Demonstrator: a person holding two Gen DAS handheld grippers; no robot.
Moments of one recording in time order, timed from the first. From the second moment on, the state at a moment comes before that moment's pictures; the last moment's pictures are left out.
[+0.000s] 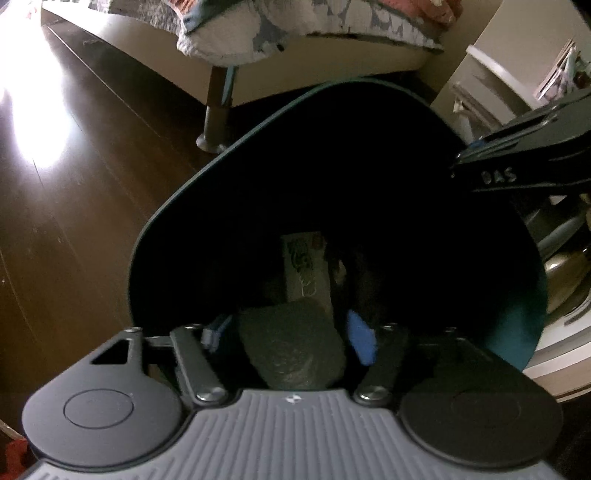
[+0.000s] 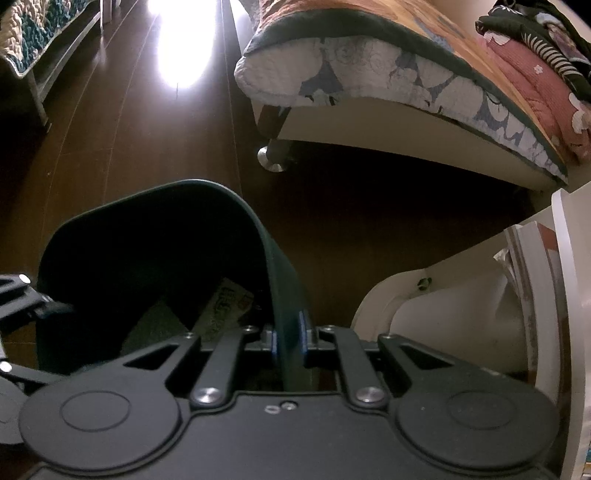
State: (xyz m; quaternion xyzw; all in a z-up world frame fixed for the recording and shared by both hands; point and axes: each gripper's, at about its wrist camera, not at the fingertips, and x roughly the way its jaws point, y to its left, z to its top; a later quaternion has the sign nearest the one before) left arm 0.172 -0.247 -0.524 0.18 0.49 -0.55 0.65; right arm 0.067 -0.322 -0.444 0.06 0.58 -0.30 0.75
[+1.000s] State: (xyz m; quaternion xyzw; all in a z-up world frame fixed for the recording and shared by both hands) left arm 0.283 -0.078 -0.512 0.10 0.51 -0.39 0.76; right arm 0.074 -0.316 -0.457 -0.05 0.68 -0.25 0.69
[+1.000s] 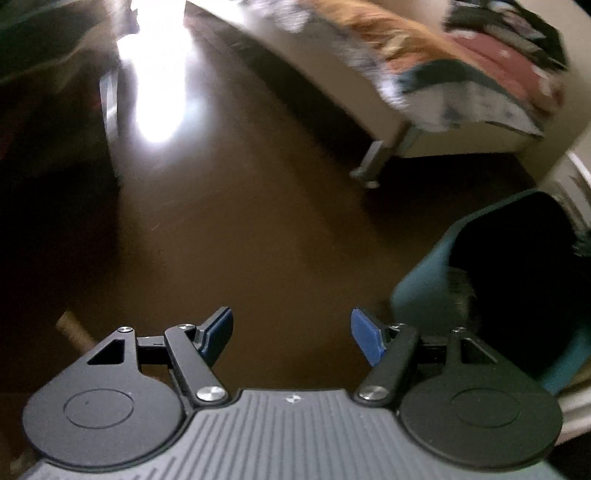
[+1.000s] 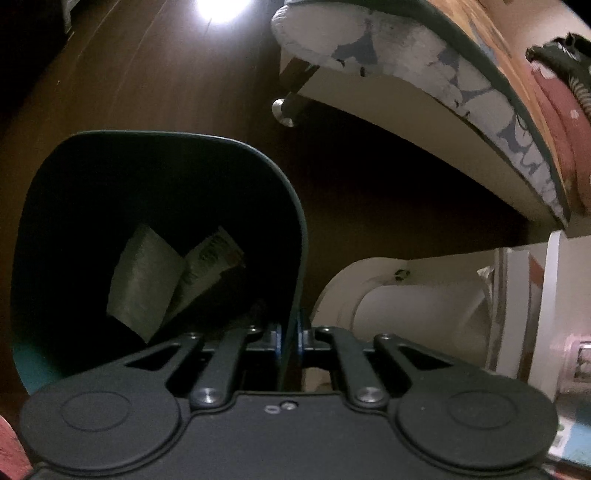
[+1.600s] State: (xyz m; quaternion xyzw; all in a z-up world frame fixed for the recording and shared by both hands) left arm 0.396 0.087 -0.582 0.00 0.55 -0.15 0.82; right arm 0.076 -0.312 -0.457 -0.07 0.68 -0.24 0.69
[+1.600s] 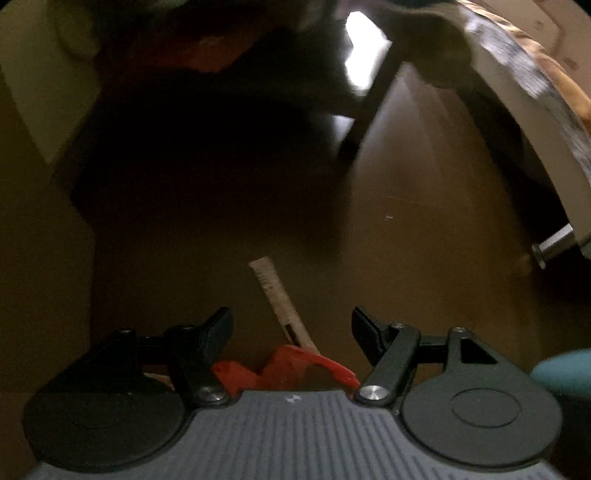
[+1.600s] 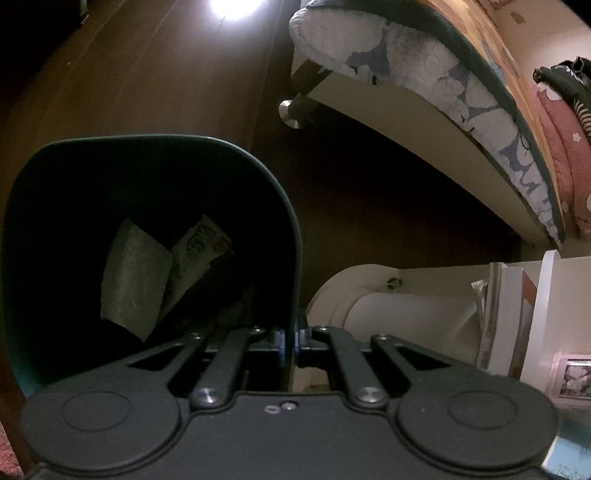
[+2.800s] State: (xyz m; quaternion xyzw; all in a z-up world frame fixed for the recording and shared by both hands) left arm 0.343 0.121 -0.726 0.03 0.67 -0.08 0.74; right arm 0.081 -0.316 -0.456 -0.05 0.68 -0.24 0.69
